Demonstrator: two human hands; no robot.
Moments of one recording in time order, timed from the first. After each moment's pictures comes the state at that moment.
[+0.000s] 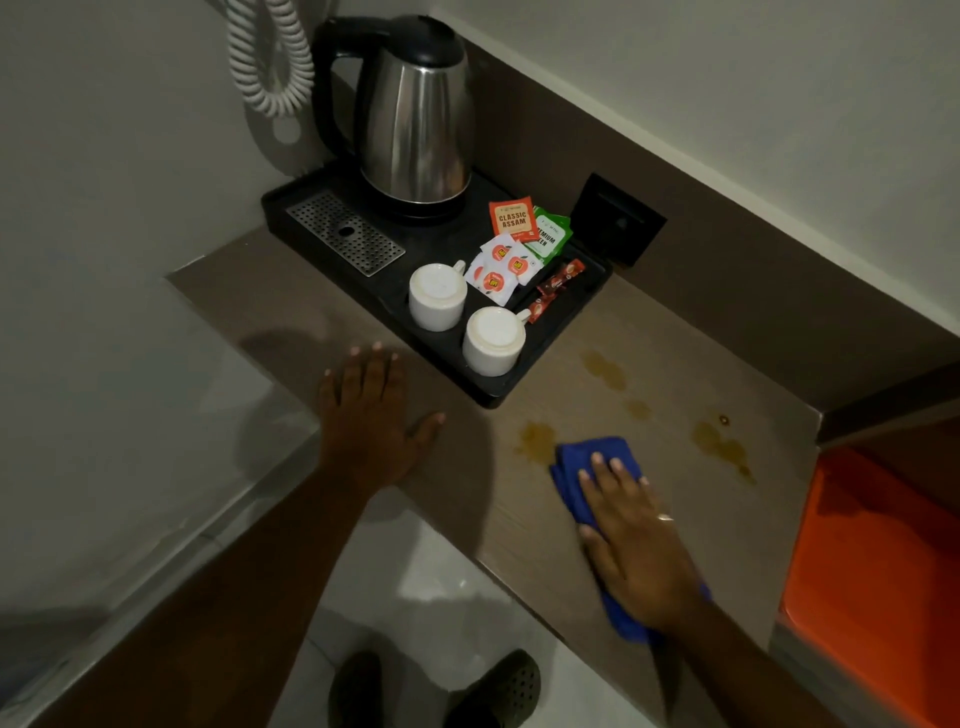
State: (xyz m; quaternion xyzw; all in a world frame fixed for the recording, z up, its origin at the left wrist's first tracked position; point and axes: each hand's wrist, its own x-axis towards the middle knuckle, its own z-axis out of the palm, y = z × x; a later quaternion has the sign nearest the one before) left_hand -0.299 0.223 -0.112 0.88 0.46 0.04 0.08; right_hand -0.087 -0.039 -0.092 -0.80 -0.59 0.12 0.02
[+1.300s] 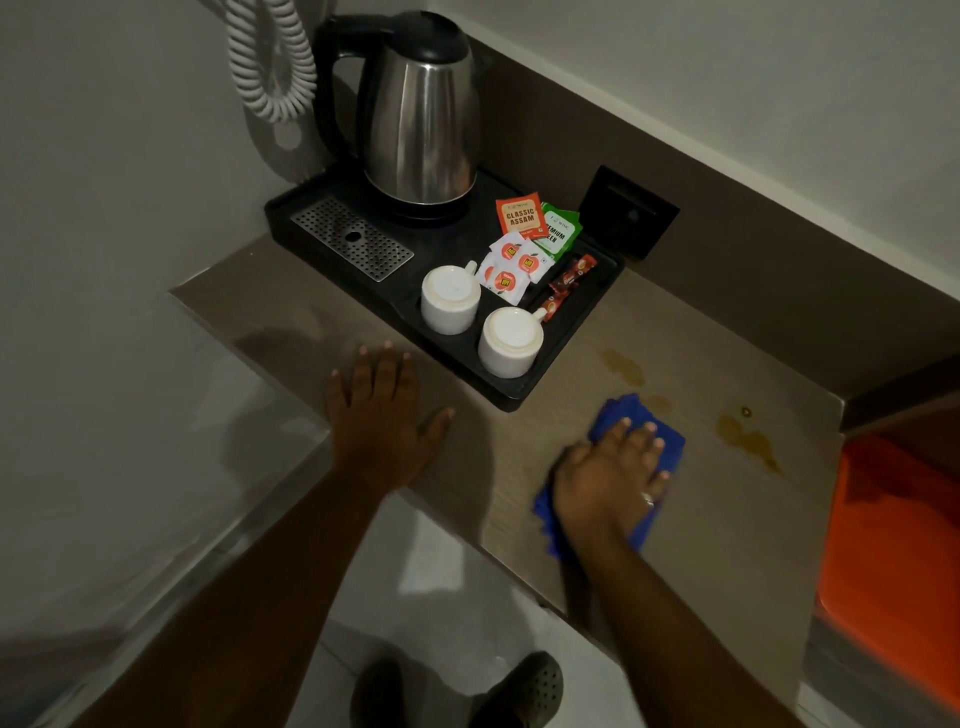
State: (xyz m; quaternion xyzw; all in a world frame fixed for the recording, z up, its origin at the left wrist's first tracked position) left_hand -0.301 0.237 -0.117 0.89 0.45 0.05 0.09; right_hand -0.147 0.070 -0.083 -0.97 -0.19 0.10 0.08
